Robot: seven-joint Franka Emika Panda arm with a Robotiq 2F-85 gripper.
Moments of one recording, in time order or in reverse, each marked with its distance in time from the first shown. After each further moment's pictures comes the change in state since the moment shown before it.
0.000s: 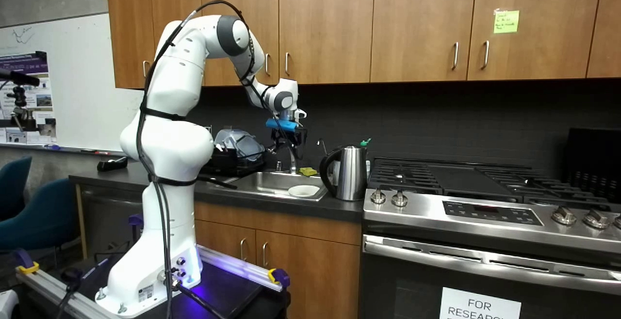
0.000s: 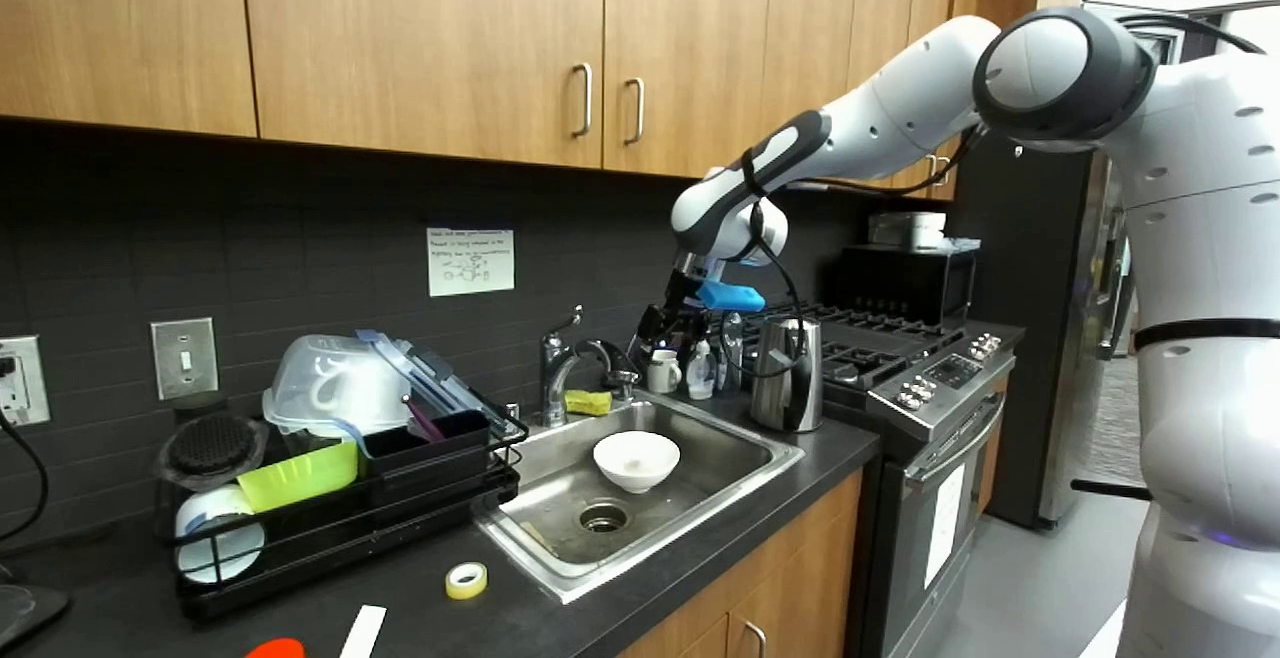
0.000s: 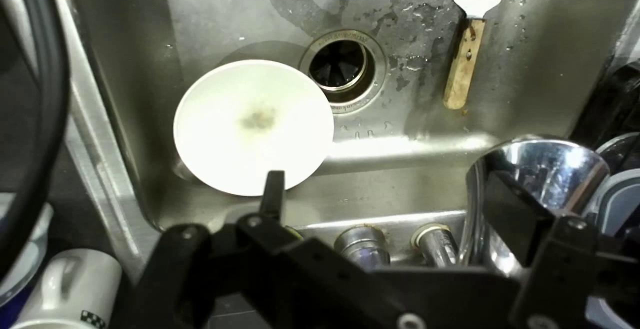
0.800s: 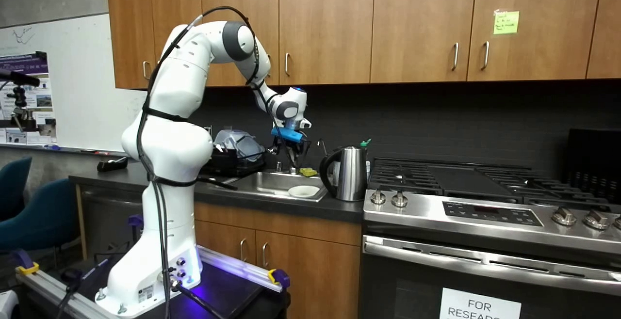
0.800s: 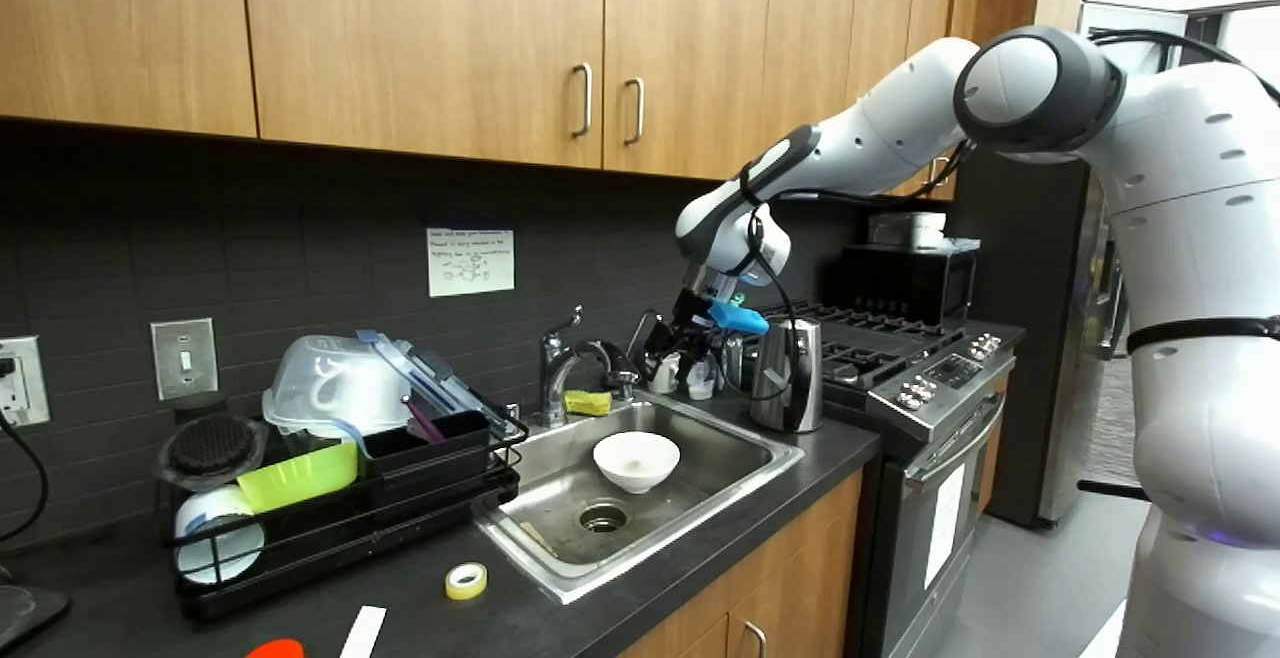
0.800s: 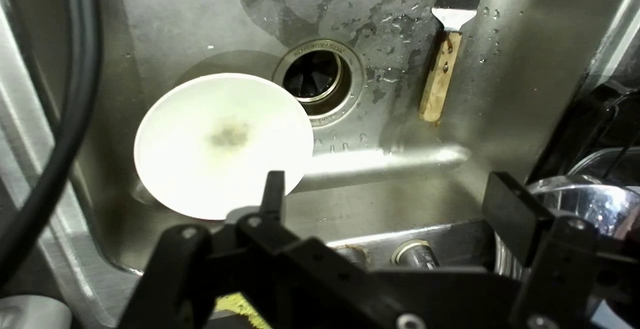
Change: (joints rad) arm -0.039 0.058 -0.001 -0.002 0.216 0.000 -0.245
